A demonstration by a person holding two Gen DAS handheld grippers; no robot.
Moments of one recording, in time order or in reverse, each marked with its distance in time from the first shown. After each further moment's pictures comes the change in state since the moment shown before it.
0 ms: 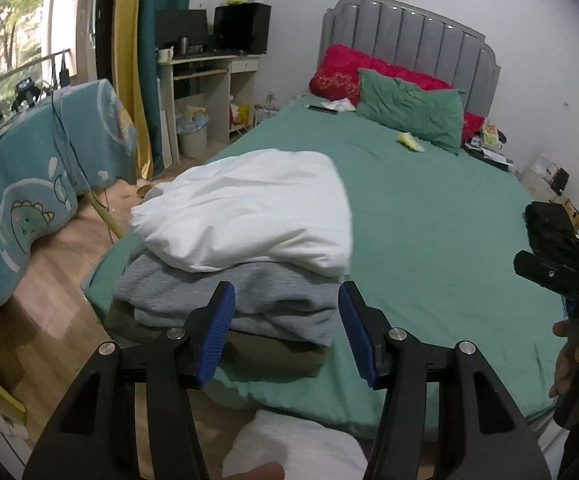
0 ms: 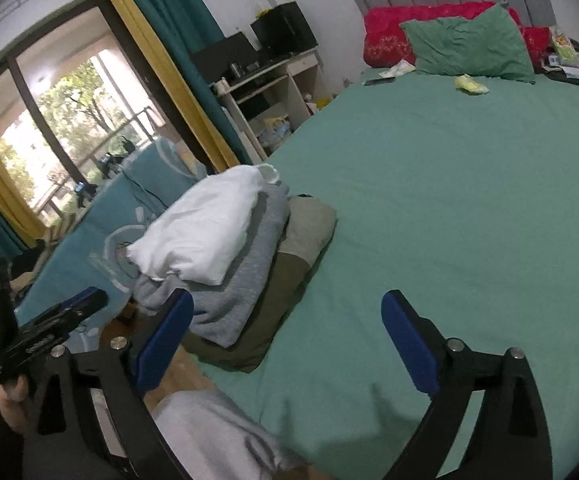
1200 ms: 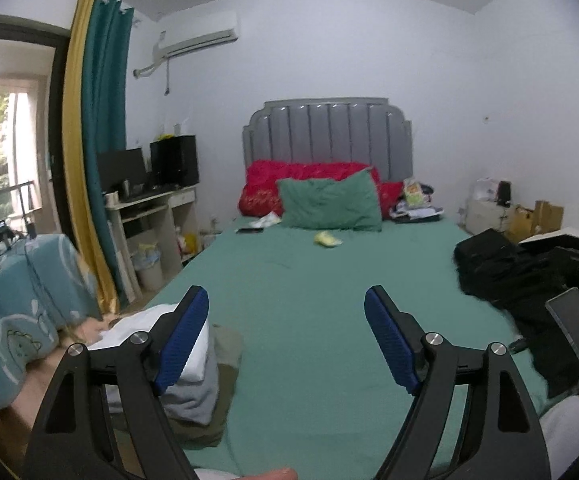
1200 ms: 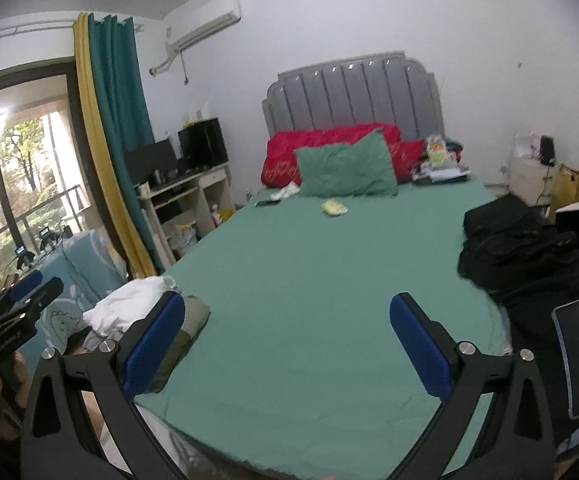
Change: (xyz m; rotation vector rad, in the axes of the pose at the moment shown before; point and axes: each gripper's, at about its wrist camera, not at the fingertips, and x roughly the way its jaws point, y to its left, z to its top) left arm -0.163 -0.202 0.005 0.237 -0.421 -0.118; right arm -0.282 -0.026 -0.017 -0.040 -0.409 -0.406
